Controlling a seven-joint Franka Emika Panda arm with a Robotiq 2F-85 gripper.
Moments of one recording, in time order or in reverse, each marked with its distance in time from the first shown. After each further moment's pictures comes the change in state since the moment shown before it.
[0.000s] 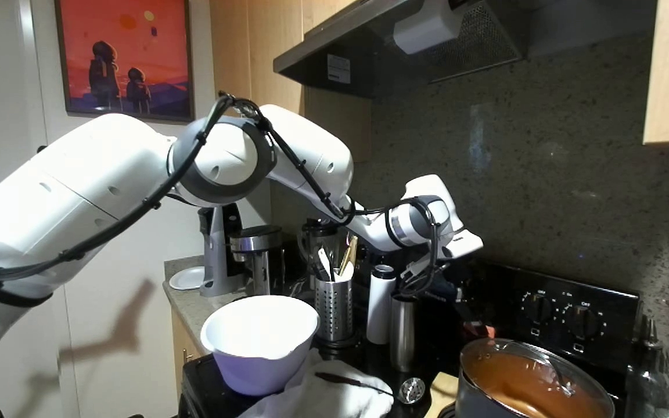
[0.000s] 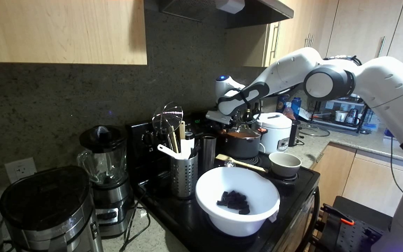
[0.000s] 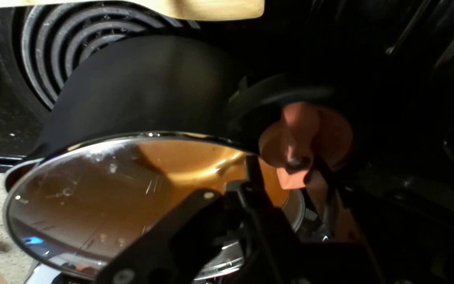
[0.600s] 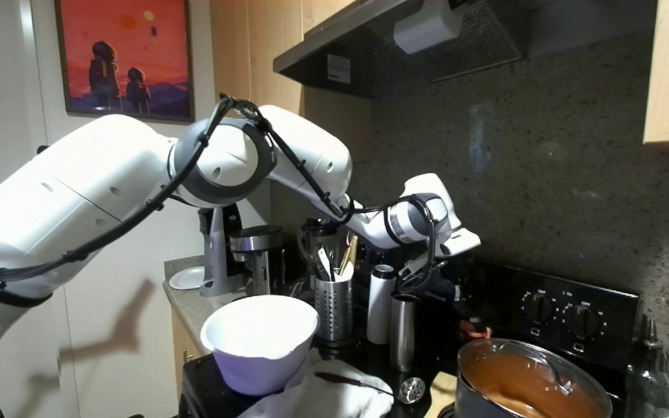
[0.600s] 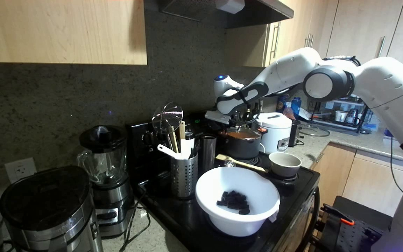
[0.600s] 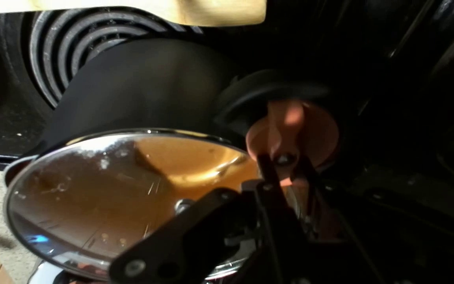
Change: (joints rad) arm 0.008 0.006 0.001 0.020 0.001 -0.033 -0.003
